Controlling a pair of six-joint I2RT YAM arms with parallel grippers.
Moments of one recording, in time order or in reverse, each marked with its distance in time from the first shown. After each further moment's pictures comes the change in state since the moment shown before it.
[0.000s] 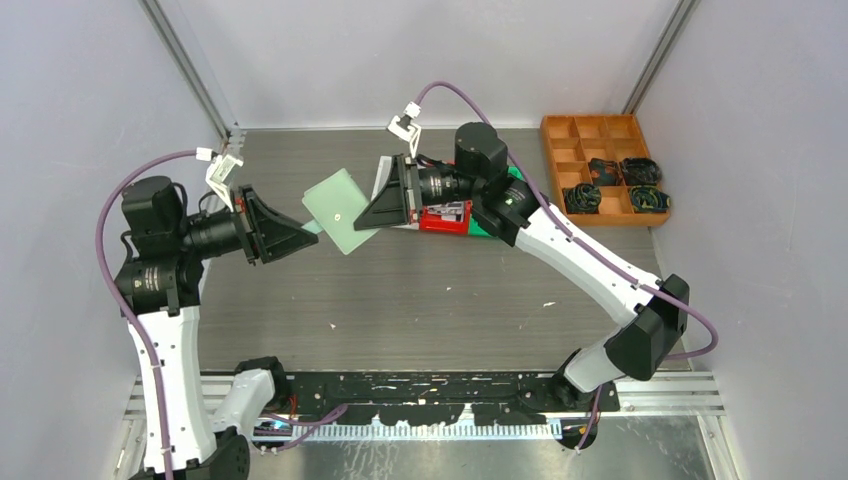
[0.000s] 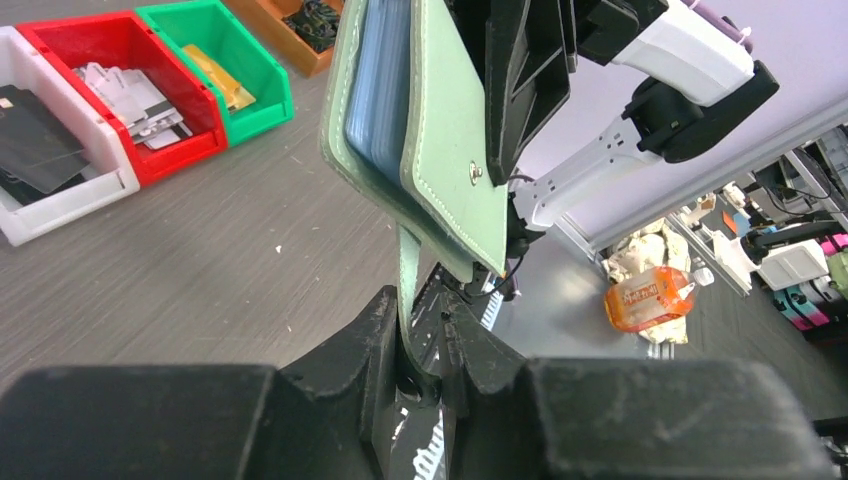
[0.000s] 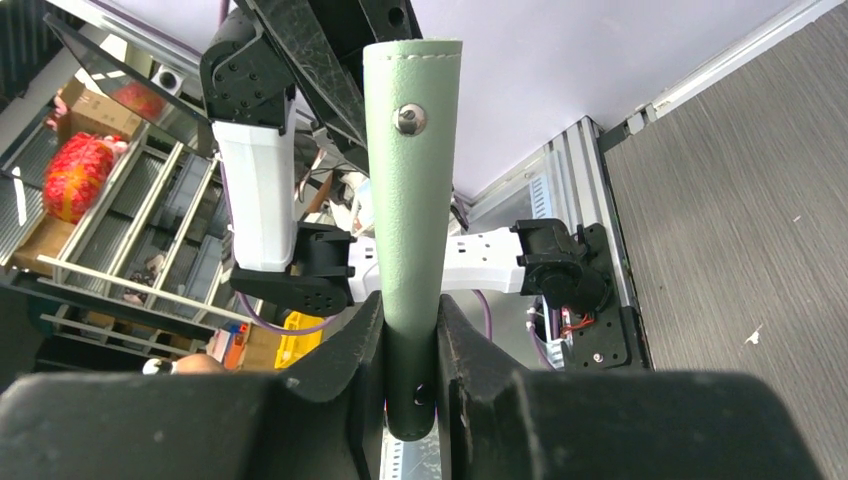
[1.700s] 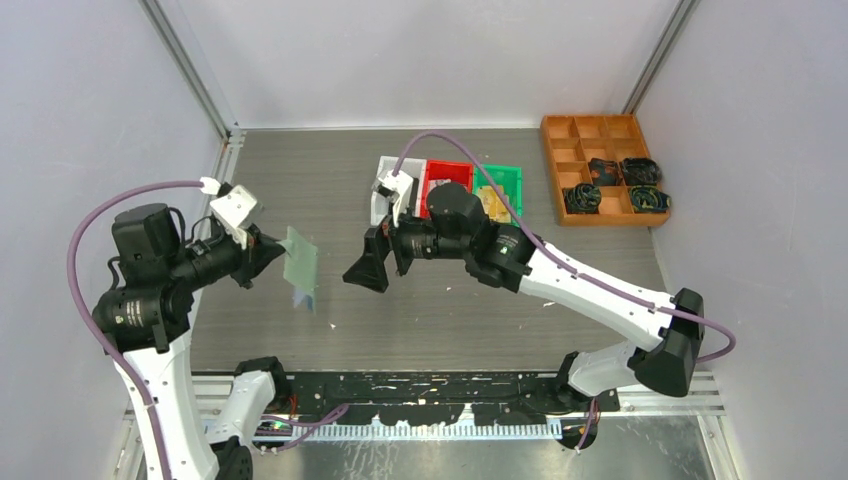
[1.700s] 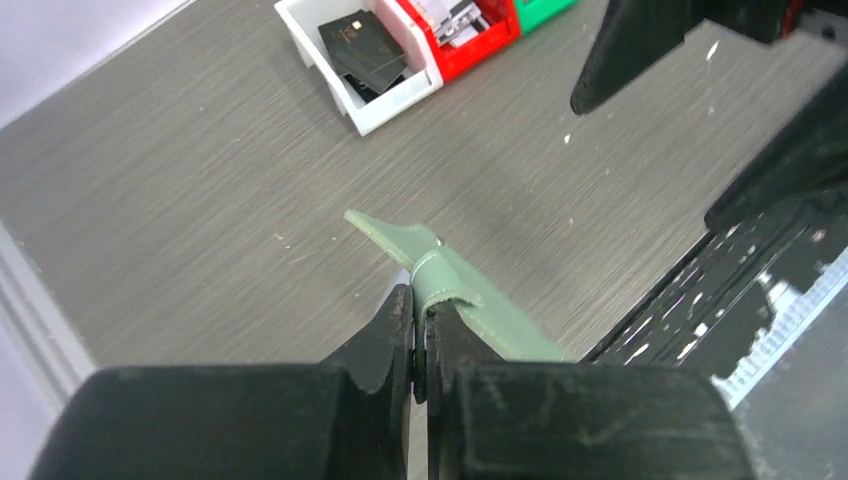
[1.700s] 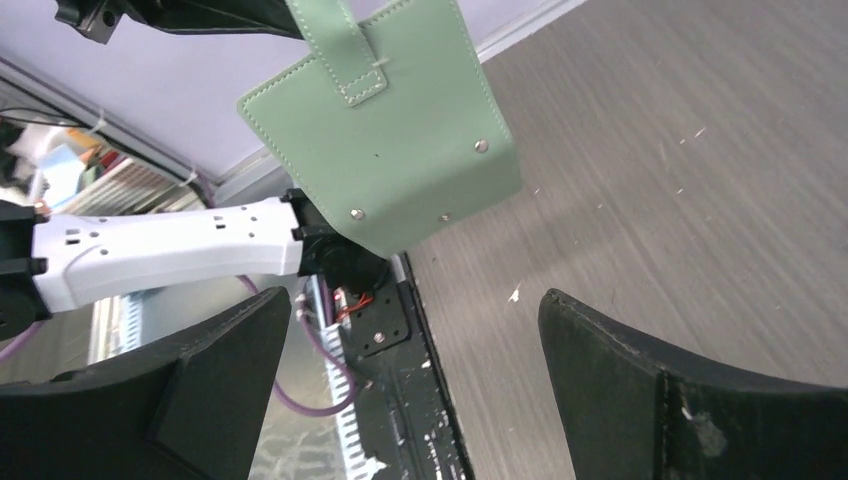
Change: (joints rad) left arm 0.002 -0.053 0.134 -0.419 -0.517 0.767; right arm 0.233 -0.117 -0.165 -0.208 0.548 -0.525
